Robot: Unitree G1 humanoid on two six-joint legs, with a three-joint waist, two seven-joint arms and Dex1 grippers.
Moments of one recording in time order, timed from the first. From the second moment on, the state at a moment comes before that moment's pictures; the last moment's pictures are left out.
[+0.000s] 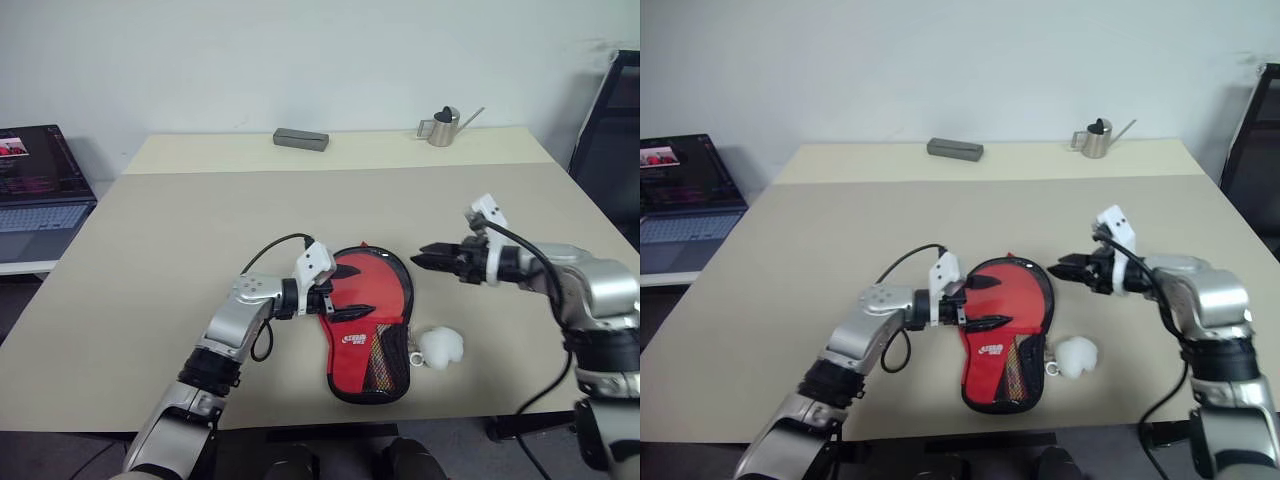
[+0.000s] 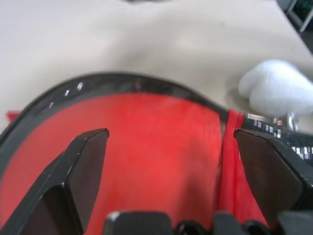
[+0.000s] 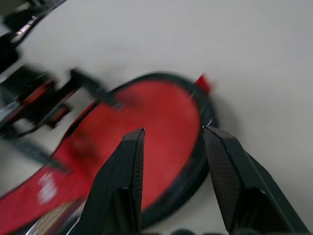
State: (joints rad) left arm -0.58 0.33 -0.25 0.27 -0.21 0.21 -1.06; right arm -0.56 -0.67 -0.09 -0.15 0.51 1.08 0.91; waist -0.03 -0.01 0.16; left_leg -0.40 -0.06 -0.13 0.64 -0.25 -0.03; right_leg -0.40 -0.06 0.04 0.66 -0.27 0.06
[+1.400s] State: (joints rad) left arm -0.60 0.27 -0.34 0.44 -0.13 0.06 -1.13; right arm -0.16 -0.81 -0.09 -0.33 0.65 1.03 0.81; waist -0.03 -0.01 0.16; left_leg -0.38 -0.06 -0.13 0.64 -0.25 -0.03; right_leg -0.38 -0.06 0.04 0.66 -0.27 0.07
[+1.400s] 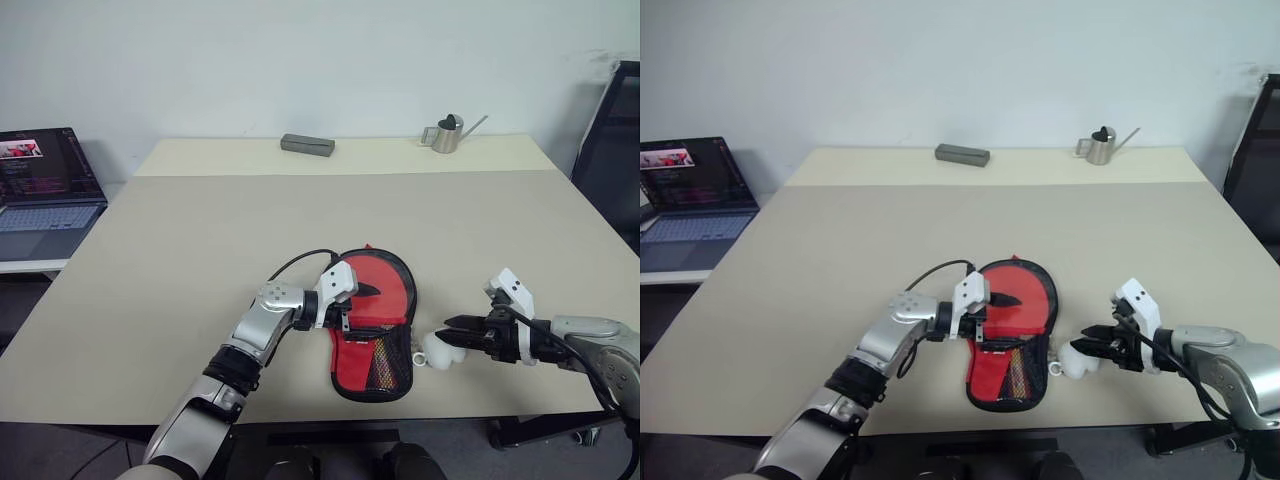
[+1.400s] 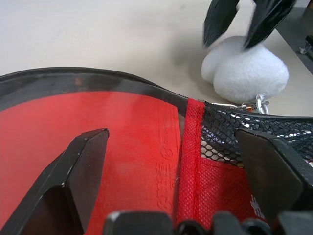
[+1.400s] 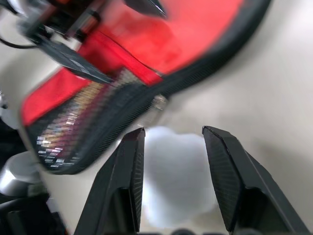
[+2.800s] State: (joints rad) left arm -0.64 0.21 -0.36 0.55 -0.08 -0.06 -1.11; right arm -0.02 -1.00 -0.12 -0.45 0.58 0.90 0.94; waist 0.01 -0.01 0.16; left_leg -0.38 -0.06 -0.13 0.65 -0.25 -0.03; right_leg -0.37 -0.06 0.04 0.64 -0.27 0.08
